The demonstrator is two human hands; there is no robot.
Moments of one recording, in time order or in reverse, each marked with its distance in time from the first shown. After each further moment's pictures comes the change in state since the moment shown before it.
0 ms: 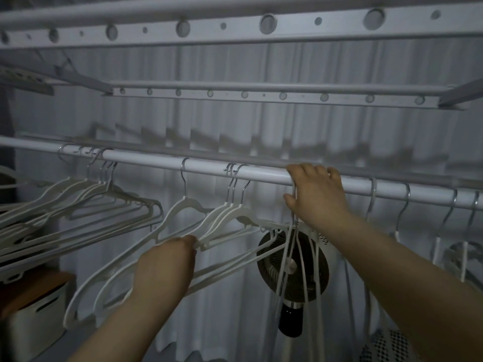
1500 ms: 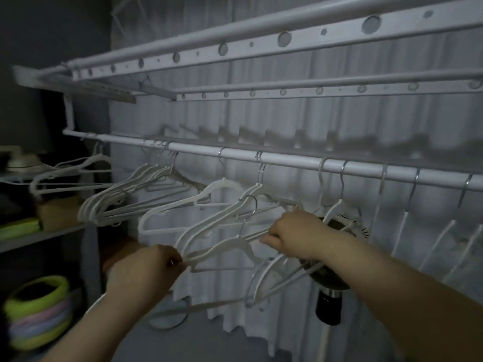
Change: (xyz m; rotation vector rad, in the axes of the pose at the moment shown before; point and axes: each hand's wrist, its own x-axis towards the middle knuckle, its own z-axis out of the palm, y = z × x) left_hand -0.115 -0.030 -0.077 0.033 -0.136 -0.217; right_hand -0.076 -0.058 -0.021 0.137 -0.450 -0.579
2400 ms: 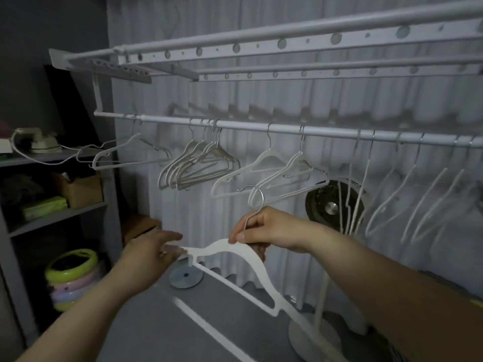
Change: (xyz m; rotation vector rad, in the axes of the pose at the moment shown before) left_hand -0.123 -0.152 -0.063 -0.426 -0.148 0.002; right_hand -0.046 -0.219 -0.034 1.349 -0.180 -0.059
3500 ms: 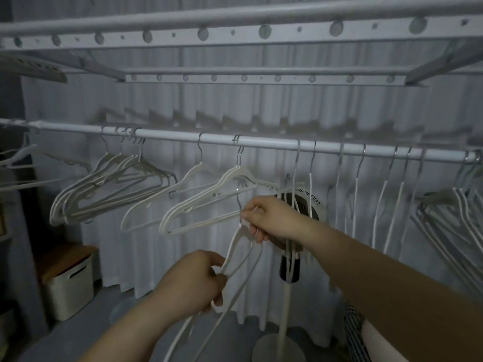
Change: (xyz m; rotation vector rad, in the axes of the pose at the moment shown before) left_hand 0.110 0.129 0.112 -0.245 -0.471 0.121; right_hand 0.010 0.059 -0.148 -0.284 0.510 0.213
